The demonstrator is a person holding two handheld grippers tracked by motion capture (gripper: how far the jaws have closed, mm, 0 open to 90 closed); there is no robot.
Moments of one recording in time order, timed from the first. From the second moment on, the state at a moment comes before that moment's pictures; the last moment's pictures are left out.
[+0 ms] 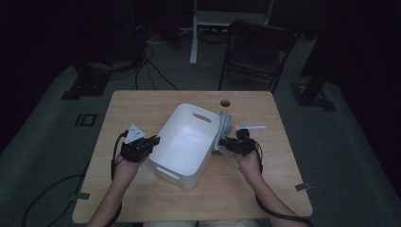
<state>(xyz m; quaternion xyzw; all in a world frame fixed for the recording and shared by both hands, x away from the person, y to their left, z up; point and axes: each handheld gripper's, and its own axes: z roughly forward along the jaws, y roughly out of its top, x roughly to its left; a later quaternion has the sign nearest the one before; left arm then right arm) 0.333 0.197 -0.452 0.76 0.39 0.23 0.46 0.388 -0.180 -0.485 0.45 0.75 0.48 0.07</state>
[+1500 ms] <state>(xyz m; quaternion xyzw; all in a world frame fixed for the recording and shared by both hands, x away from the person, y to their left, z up) 0.331 0.189 -0.453 0.75 0.42 0.25 0.45 0.394 -0.167 -0.528 0.48 0.77 0.41 0.06</state>
